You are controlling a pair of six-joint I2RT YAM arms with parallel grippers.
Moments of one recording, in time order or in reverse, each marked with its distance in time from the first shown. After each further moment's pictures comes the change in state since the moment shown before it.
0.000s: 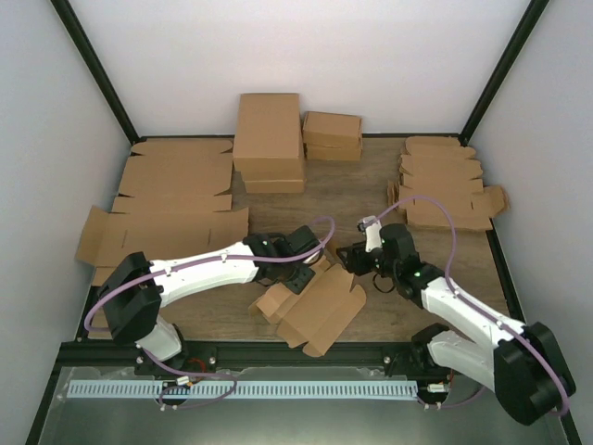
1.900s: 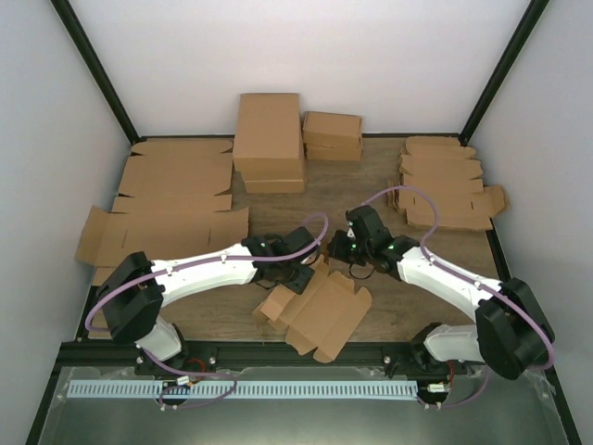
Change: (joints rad) left arm 0.014 -0.005 -0.053 0.073 0.044 -0.114; right arm 0.149 0.285 0.303 -0.241 0.088 0.566
